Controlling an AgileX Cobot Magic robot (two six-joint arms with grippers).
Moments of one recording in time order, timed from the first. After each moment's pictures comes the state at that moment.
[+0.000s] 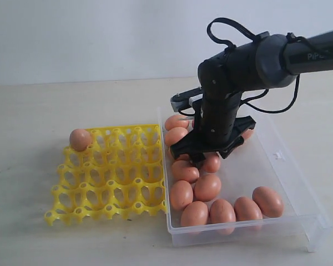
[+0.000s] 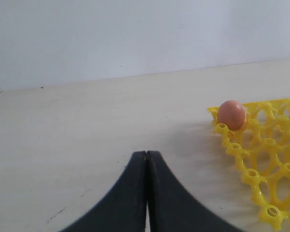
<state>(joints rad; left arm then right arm) -0.01 0.00 0.00 -0.09 0.28 0.16 0.54 2.10 -1.41 -0.14 0.83 0.24</state>
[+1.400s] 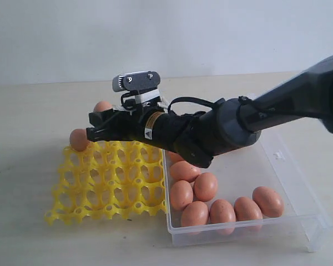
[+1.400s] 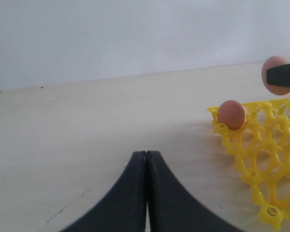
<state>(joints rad) -0.01 0.00 0.00 -0.09 0.28 0.16 0.69 2.21 -1.23 -0.33 -0.63 0.53</state>
